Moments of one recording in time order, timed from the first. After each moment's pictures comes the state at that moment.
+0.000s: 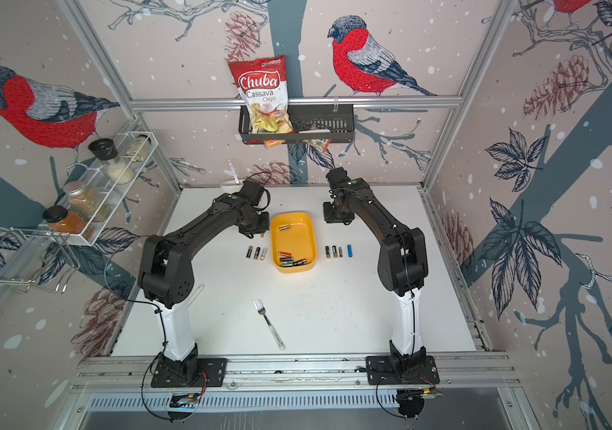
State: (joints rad) left arm -0.36 1.94 1.62 -0.85 0.02 -0.42; right arm 0.44 2.08 1.91 -1.03 -0.05 0.23
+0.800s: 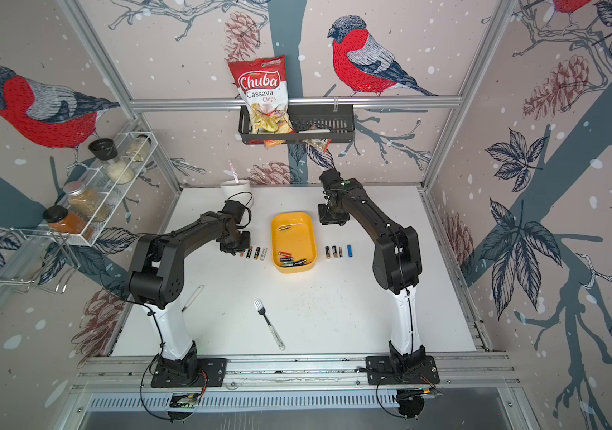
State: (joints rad) left arm -0.24 1.93 1.32 -0.71 0.00 -0.30; right arm 0.47 2.12 1.97 -1.06 -0.03 0.24
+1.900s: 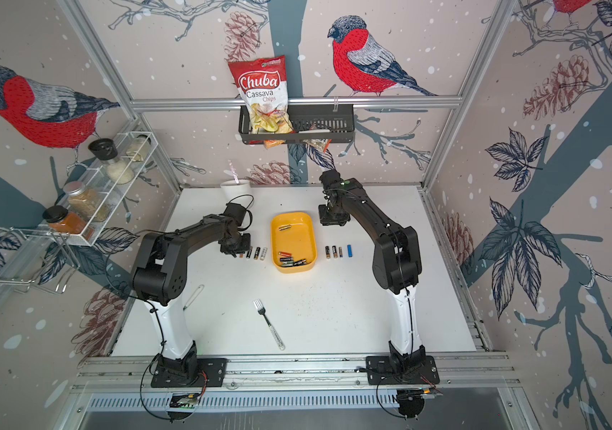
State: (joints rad) left arm -0.23 1.96 1.31 -0.67 -0.04 -0.28; right arm 0.47 2.12 1.97 -1.08 -0.02 0.24
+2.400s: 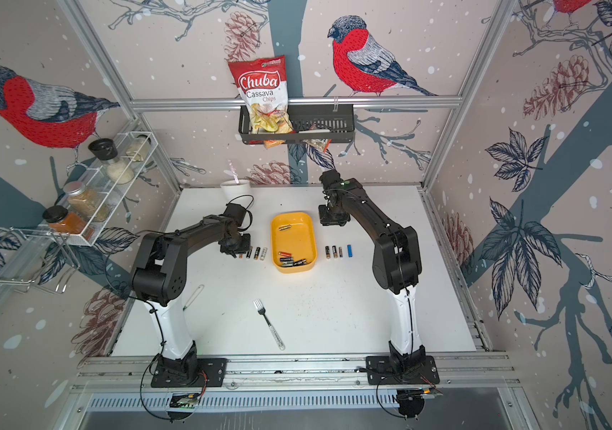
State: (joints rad) left arm -0.23 1.95 1.29 -0.65 -0.05 -0.28; right arm 0.47 2.12 1.96 -1.08 -0.02 0.24
